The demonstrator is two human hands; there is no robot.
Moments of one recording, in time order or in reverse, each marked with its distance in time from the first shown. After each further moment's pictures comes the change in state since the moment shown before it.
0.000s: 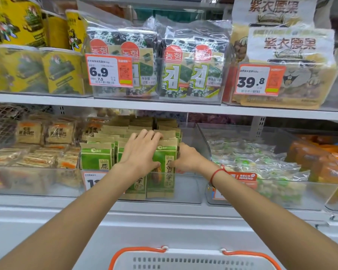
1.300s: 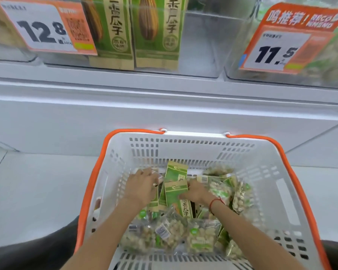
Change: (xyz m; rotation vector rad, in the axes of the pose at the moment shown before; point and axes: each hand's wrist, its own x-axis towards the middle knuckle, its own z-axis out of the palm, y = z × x) left_hand -0.286 0.105 0.249 -0.365 -0.831 -0.132; right_hand -0.174 0.253 0.297 0.112 -0.664 0.544
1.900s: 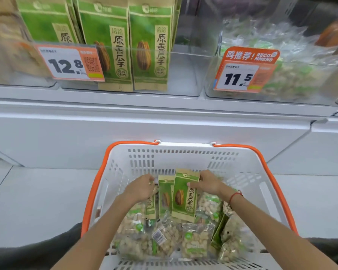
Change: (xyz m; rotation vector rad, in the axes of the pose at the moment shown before) left_hand -0.005 0.018 -0.049 -0.479 -0.218 -0.159; right_hand -0.060 -0.005 -0.072 0.125 0.173 -0.144
